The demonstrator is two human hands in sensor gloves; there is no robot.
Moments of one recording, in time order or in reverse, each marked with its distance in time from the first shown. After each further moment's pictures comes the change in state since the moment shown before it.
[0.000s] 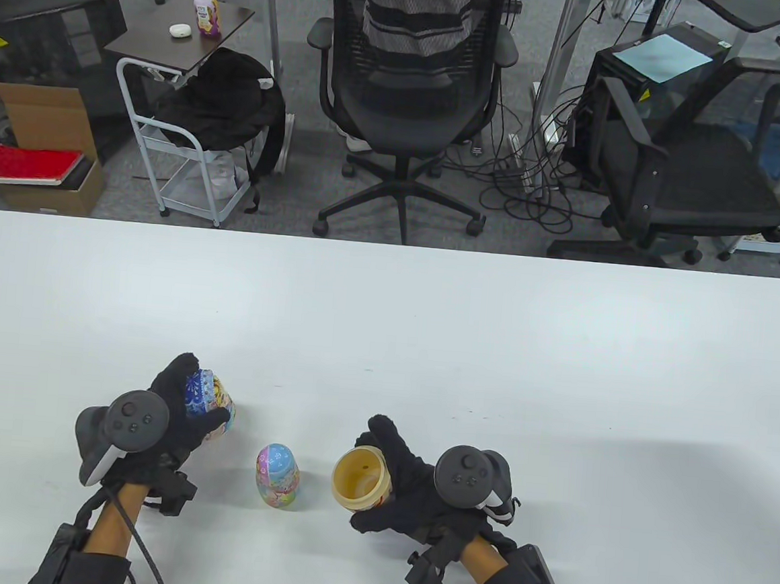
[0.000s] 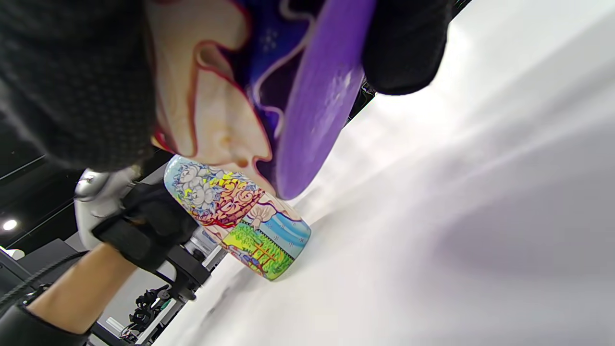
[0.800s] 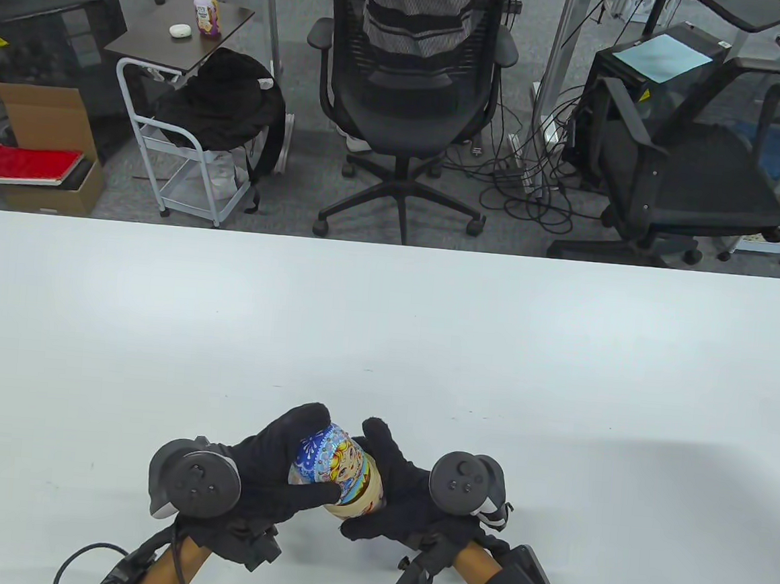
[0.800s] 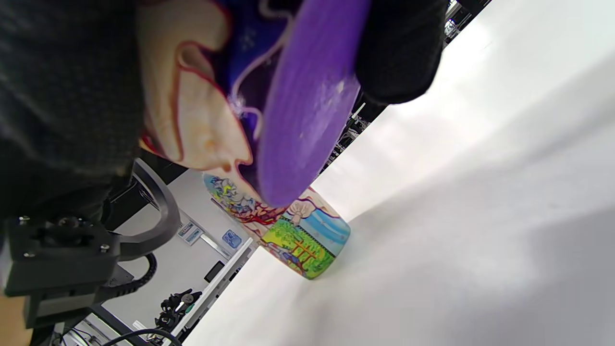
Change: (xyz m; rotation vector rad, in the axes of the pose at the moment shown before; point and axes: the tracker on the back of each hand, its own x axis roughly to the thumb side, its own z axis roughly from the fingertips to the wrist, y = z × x) left_hand 0.145 -0.018 0.036 -0.127 -0.535 0.311; right_hand 0.014 0.008 -0.001 -0.019 -0.060 -0.042
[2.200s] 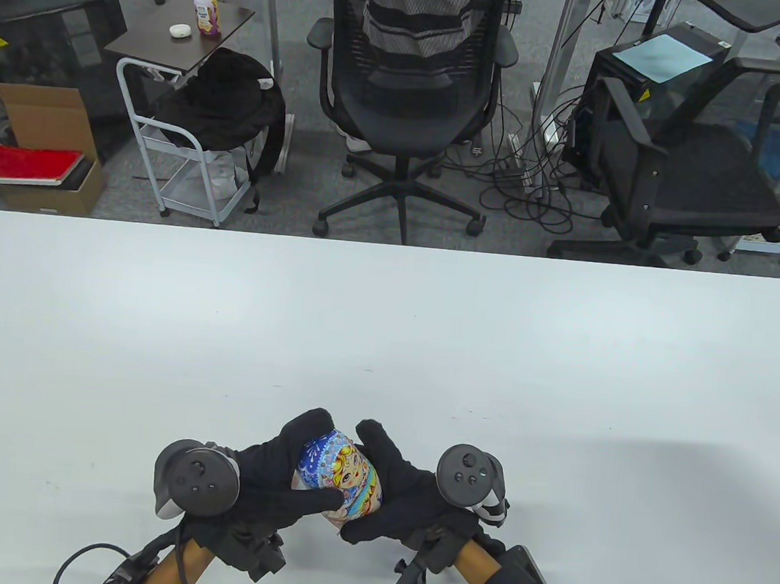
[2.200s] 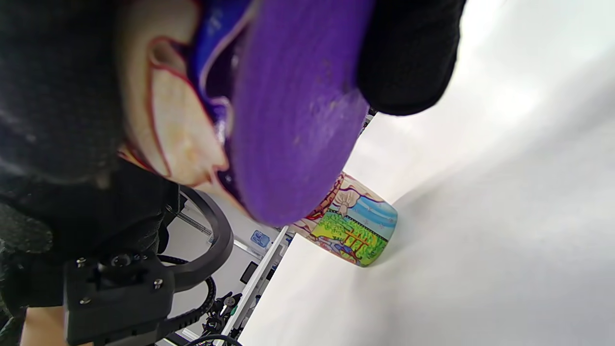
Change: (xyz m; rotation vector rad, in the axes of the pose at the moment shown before) left_hand -0.004 -0.006 0.002 -0.013 0.019 0.123; right_hand -0.001 -0.001 -0.002 0.032 0.002 -0.184
